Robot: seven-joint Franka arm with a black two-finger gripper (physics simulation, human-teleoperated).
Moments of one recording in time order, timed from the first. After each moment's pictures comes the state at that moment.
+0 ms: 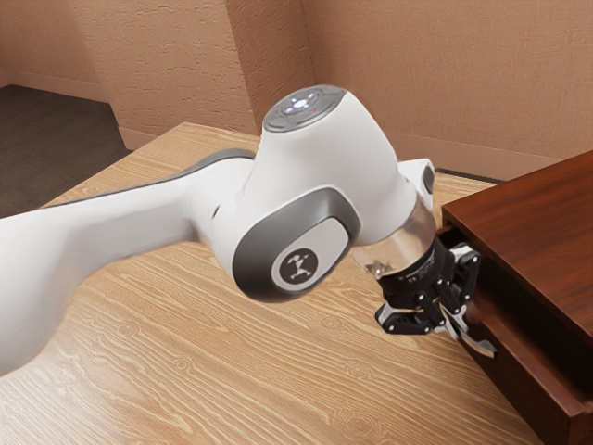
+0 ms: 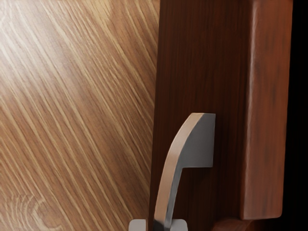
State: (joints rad) arm -0.28 0.03 -0.14 -1.79 -0.05 2.19 -1.46
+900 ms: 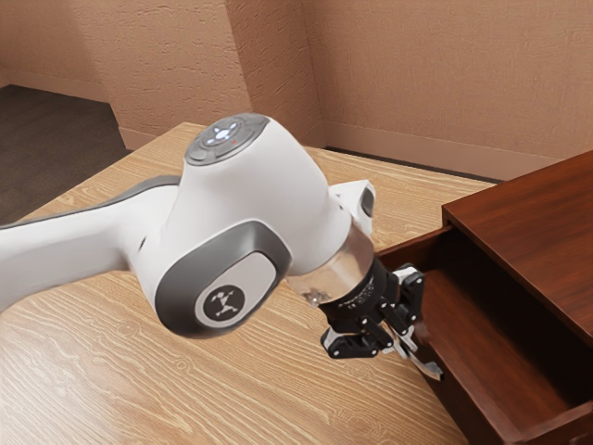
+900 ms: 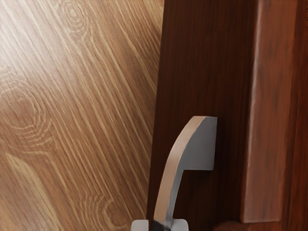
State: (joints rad) arm -0.27 -0.18 -0.12 -2.03 -0.07 2.24 -1.47
